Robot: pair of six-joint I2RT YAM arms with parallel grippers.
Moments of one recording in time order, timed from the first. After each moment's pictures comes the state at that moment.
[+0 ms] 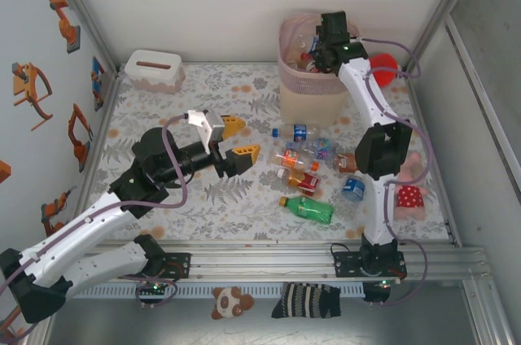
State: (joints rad) left arm -0.87 0.89 0.88 0.02 0.33 -0.13; right arm 0.27 2.20 2.29 -0.70 0.20 1.65
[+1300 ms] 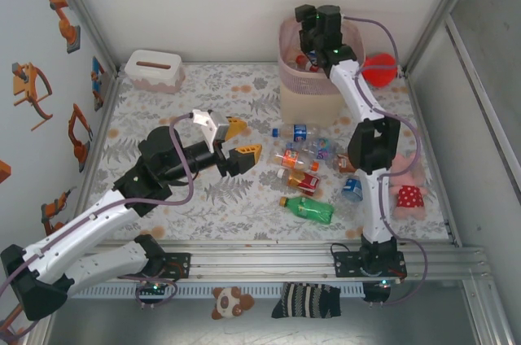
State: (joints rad) left arm -0.87 0.92 0.88 0.00 0.31 -0.14; right arm 0.29 2.33 2.35 -0.26 -0.08 1.39
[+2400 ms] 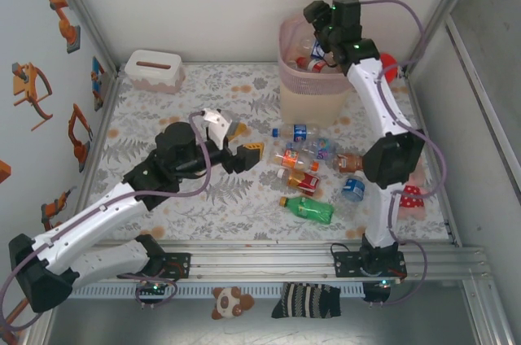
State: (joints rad) left arm -0.87 1.01 0.91 -0.11 0.19 -0.15; right arm 0.28 2.04 2.22 -0.50 -0.02 1.03
